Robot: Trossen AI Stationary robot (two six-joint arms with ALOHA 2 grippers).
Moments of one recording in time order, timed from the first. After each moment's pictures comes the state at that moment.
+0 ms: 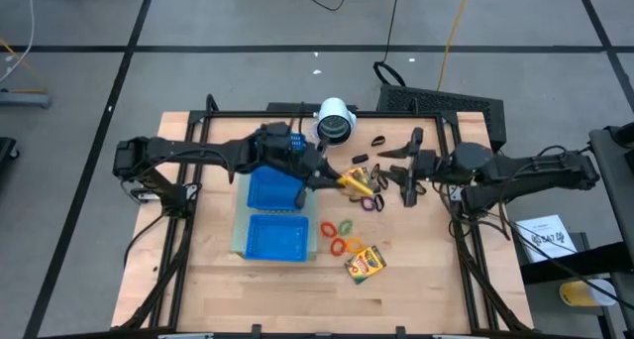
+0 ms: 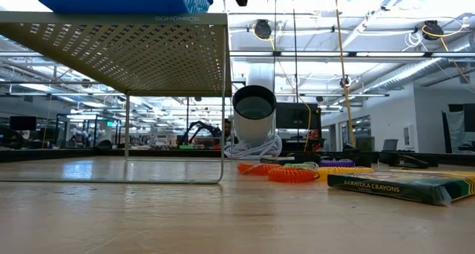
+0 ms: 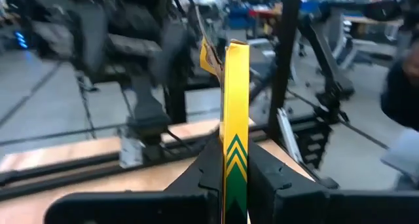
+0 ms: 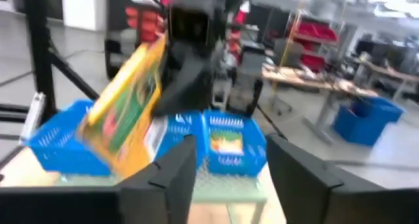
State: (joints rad) left arm 0.12 1.57 1.23 0.27 0.50 0.07; right arm 0.08 0.79 0.74 0.03 0.21 -0.15
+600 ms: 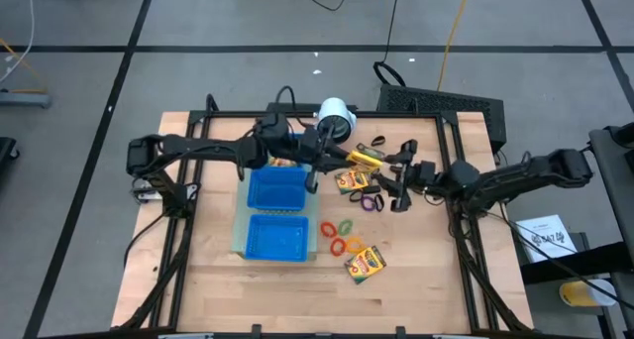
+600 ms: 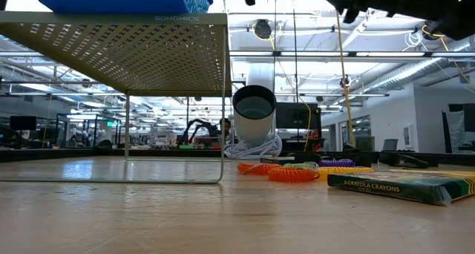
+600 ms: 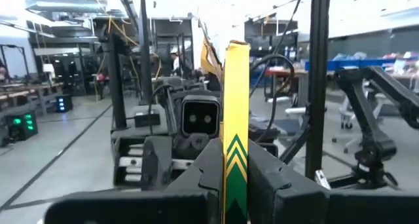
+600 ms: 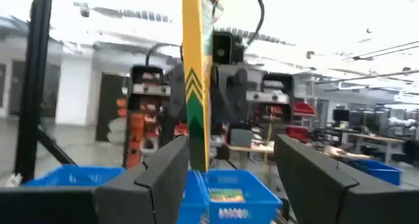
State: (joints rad) left arm 0.18 1.68 1.23 0.66 0.50 -0.02; right arm 0.06 1.01 0.34 1.09 0.18 -0.17
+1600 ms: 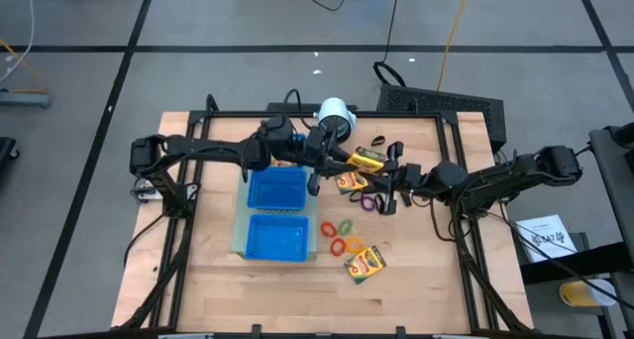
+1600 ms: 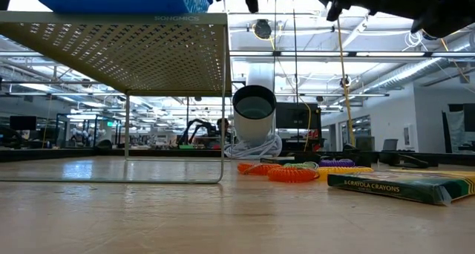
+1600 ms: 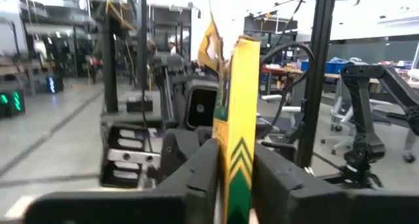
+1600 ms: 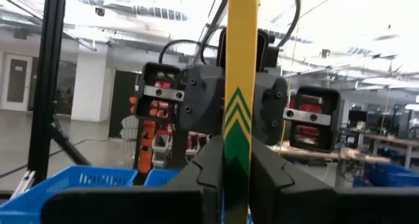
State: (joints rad) left arm 0.17 1.70 1.23 0.63 0.49 -0.09; right arm 0.06 1.16 0.42 1.12 0.15 -0.17
